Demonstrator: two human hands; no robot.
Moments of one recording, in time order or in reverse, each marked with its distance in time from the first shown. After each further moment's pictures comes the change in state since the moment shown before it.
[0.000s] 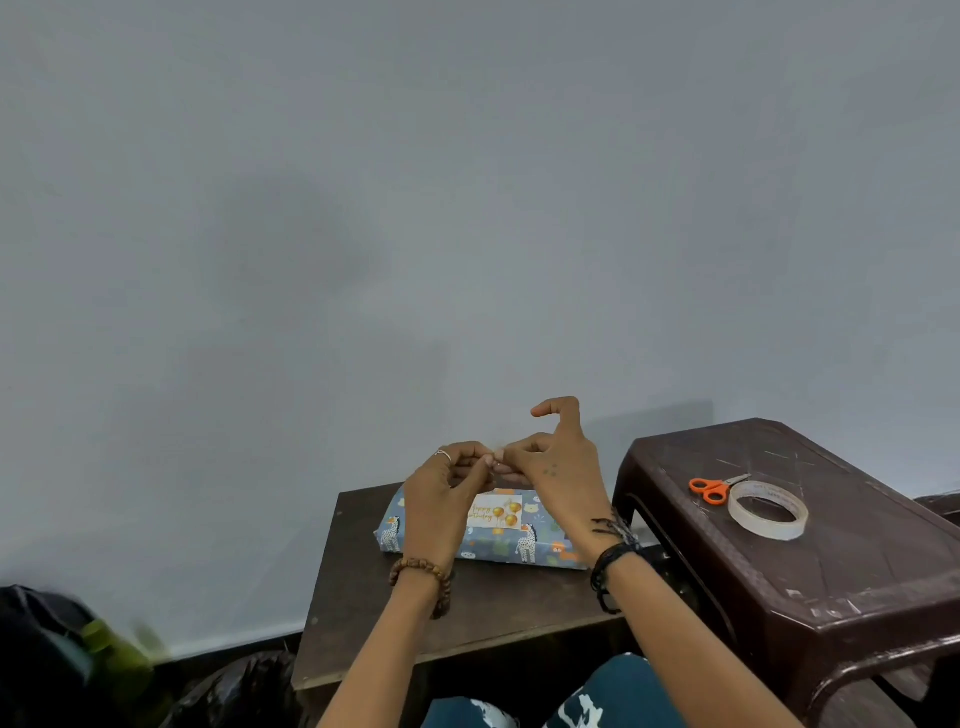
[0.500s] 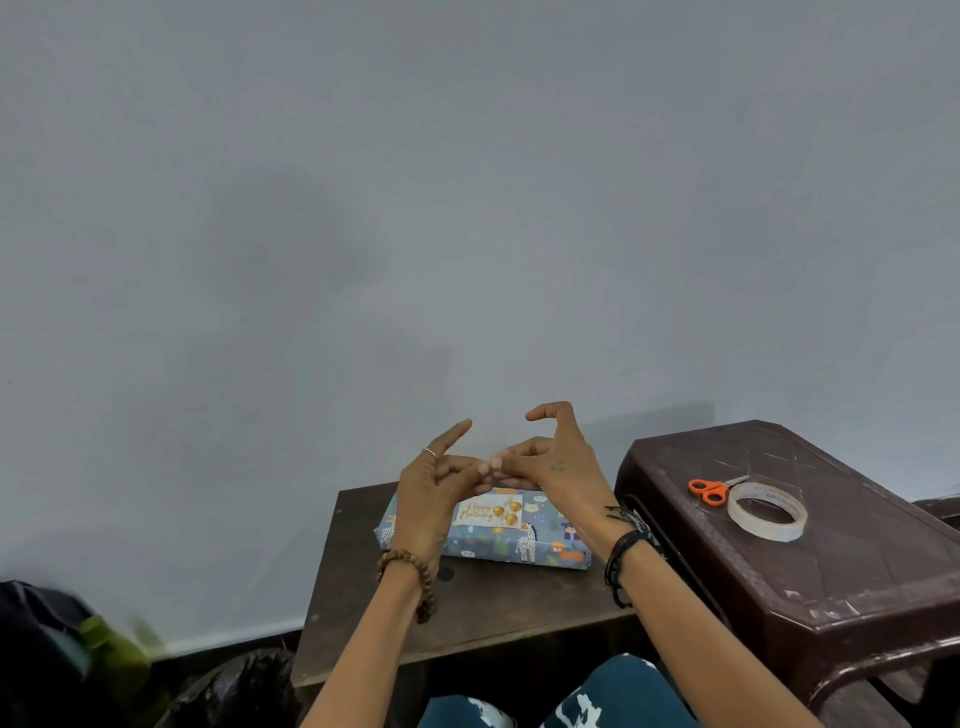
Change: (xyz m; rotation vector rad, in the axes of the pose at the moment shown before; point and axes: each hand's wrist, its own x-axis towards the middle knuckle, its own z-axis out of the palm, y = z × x) left_hand 0.005 -0.005 -0.011 -0.315 -0.085 -0.186; right_hand 0.004 0.002 -0.005 0.009 -0.113 0.102
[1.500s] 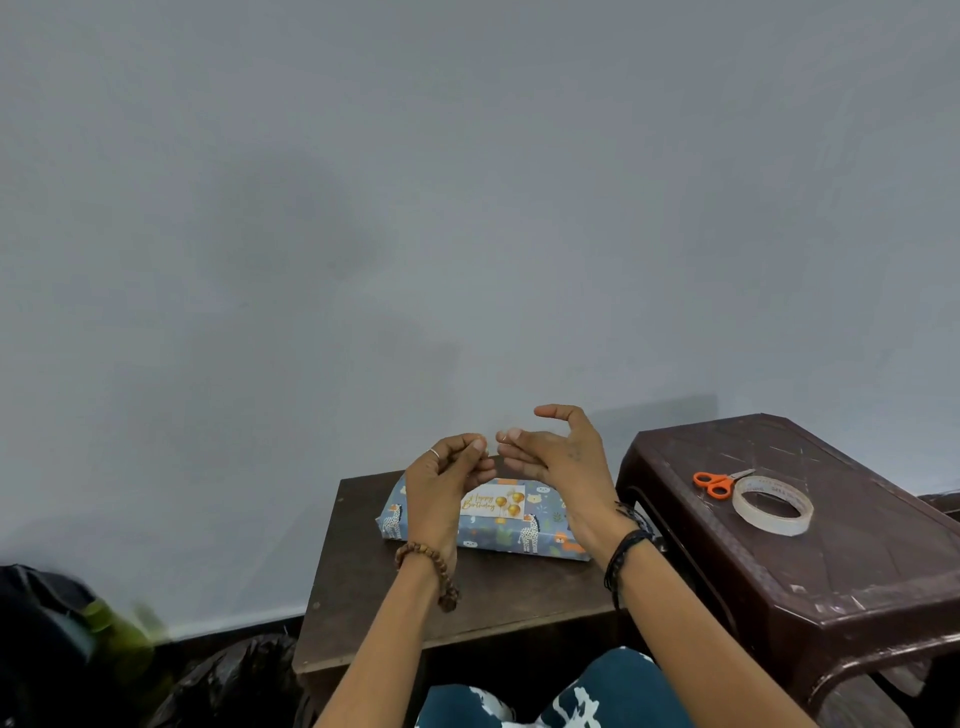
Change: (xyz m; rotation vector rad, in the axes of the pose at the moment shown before) left_hand 0.000 -0.009 0.011 -0.172 0.178 -0.088; right_hand -0.002 0.004 0.006 0.380 0.120 0.062
